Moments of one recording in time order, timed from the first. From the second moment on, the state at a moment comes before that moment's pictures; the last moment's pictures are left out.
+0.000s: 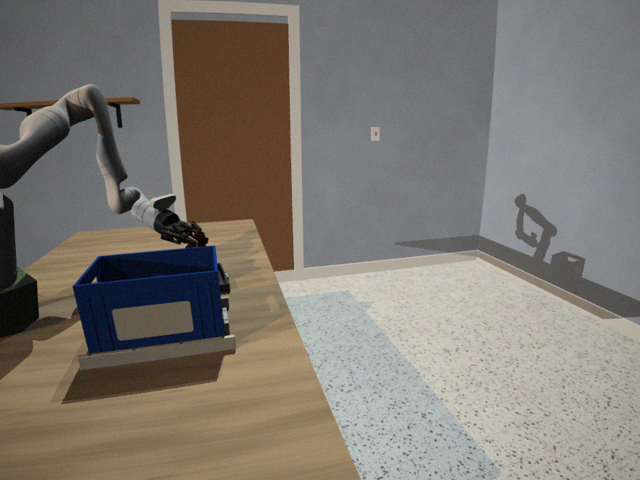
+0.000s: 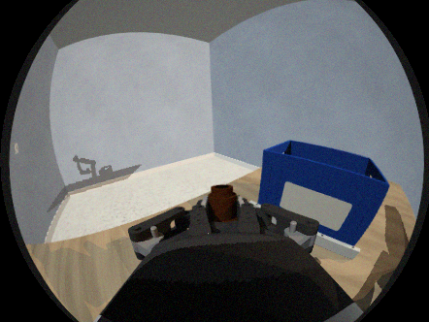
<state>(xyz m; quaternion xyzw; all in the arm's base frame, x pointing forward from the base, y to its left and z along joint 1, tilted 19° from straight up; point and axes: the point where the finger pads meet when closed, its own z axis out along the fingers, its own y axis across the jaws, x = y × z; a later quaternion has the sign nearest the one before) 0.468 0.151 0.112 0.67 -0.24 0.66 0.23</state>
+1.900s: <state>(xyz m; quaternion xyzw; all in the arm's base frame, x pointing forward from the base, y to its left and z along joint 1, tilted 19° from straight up) 0.470 0.150 0.106 0.67 -0.24 0.66 0.23</state>
